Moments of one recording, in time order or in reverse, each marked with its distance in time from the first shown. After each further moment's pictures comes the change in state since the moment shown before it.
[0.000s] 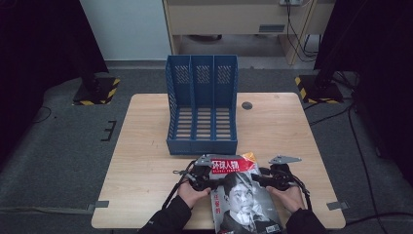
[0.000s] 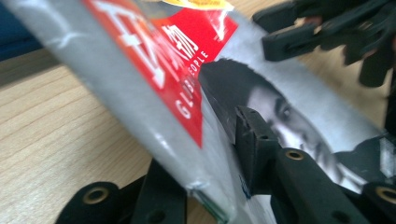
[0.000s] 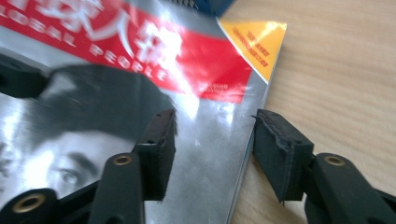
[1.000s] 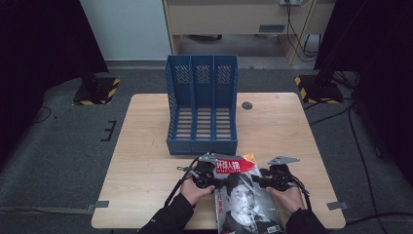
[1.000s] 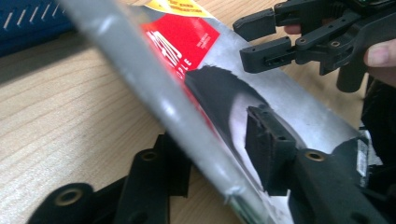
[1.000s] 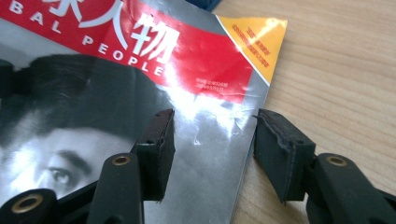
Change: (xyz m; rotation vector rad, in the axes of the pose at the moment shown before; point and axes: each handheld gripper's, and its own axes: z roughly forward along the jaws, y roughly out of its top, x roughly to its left) left arm -0.003 0.012 0.008 0.060 -0.027 -0.004; right arm 0.000 -0.002 0.003 0.021 -0.022 -0.028
